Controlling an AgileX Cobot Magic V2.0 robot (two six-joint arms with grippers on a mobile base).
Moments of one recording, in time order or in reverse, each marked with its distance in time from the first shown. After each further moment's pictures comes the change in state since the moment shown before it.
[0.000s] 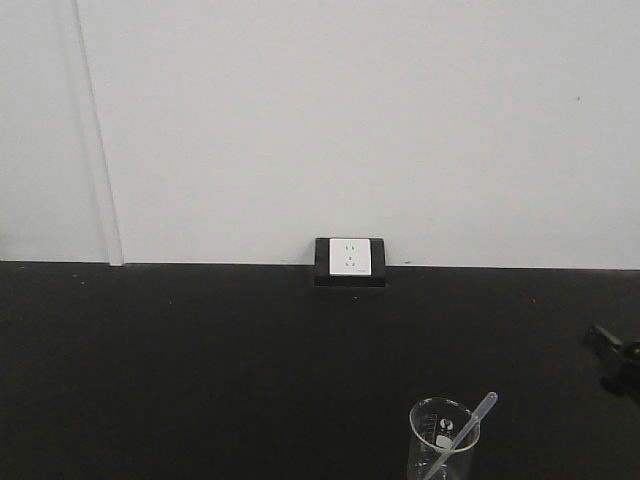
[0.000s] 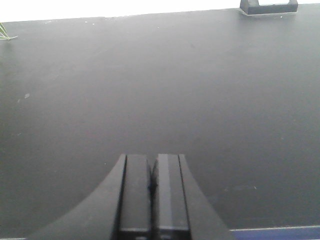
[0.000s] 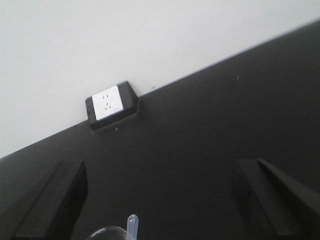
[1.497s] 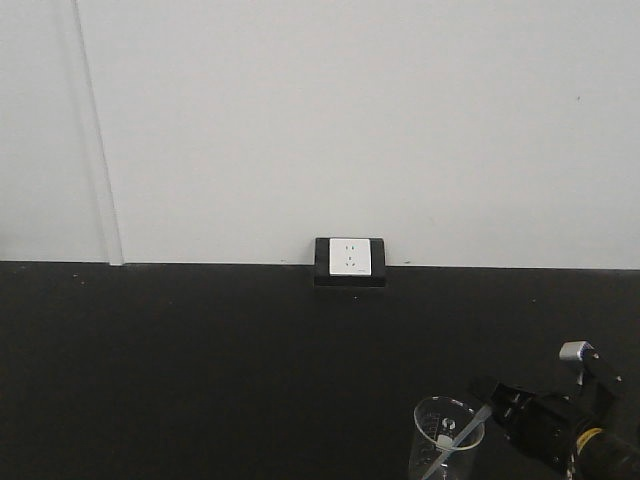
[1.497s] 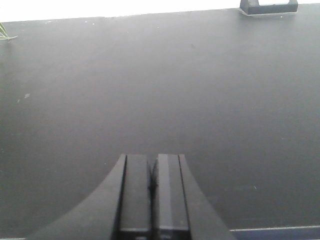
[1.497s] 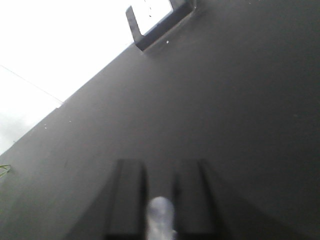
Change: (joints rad) left arm 0.000 0.000 0.000 0.000 0.000 0.000; right arm 0.000 0.716 -0.168 -0.503 -0.548 0.592
